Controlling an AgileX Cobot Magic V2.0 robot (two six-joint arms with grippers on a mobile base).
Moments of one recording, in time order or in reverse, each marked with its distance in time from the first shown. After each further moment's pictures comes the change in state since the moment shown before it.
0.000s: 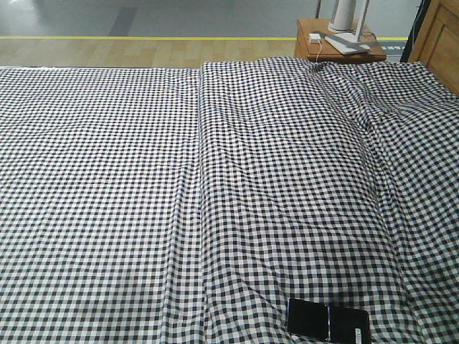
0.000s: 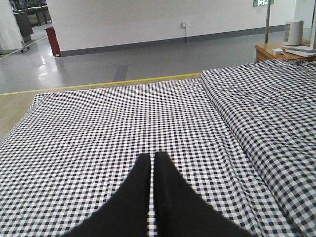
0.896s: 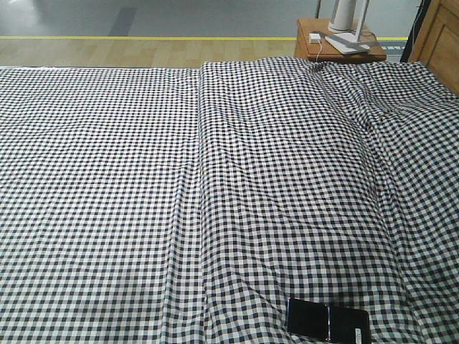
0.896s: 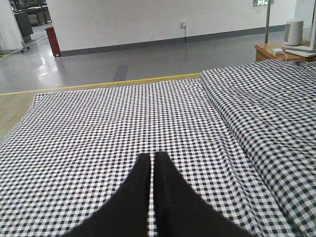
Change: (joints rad) left arm 0.000 0.000 0.000 0.000 0.000 0.000; right arm 0.000 0.000 0.000 0.000 0.000 0.000
